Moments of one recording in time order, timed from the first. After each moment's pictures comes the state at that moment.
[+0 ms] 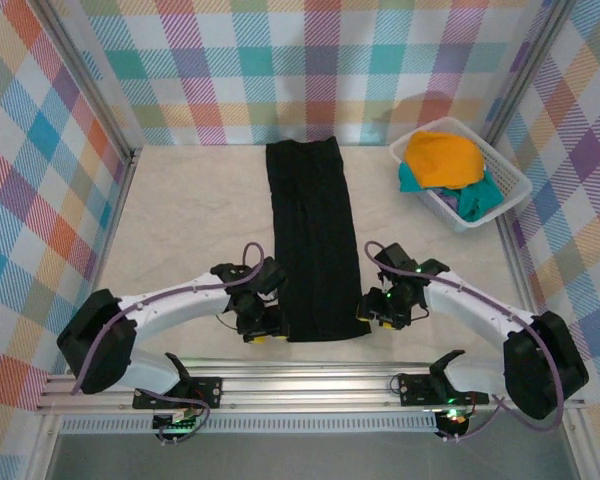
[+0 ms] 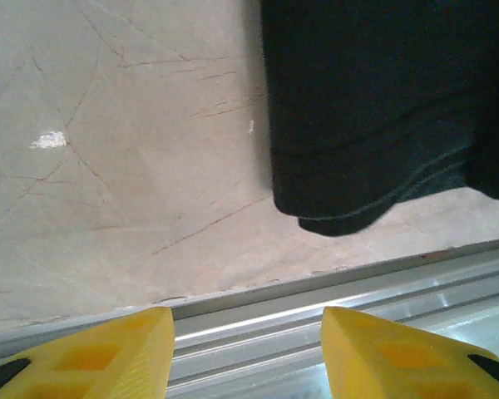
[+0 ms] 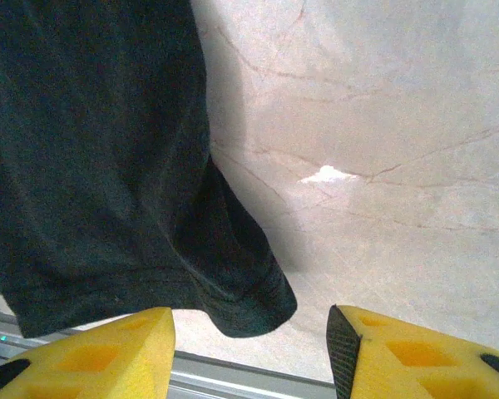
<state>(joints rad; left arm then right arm) -0.86 1.41 0.82 -0.83 0.32 -0.91 0.57 1.23 0.67 -0.83 -0.30 0.77</state>
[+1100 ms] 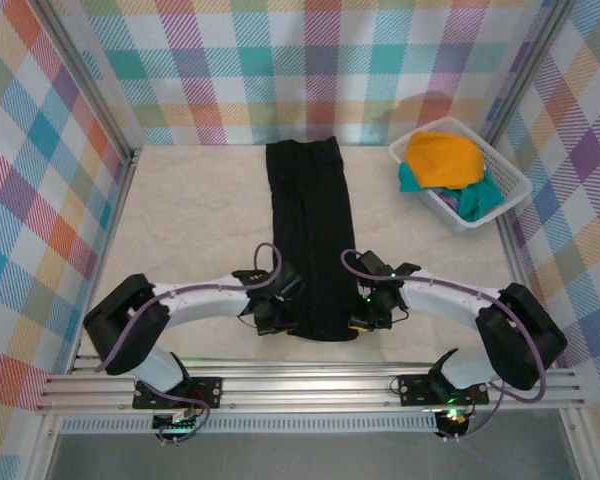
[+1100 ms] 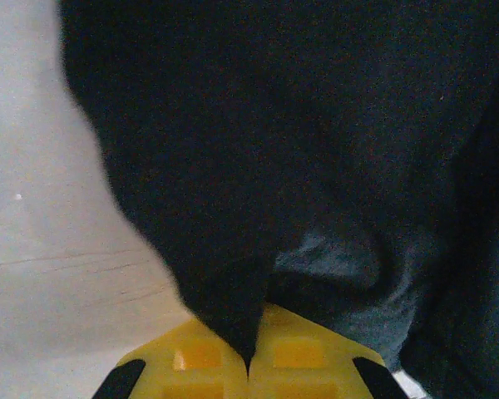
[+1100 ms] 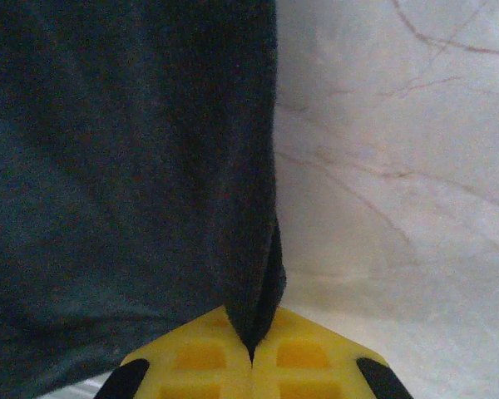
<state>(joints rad) -0.91 1.51 0.77 -0.54 0.16 -1.08 0.71 1.38 0.67 -0.65 -0.31 0.89</state>
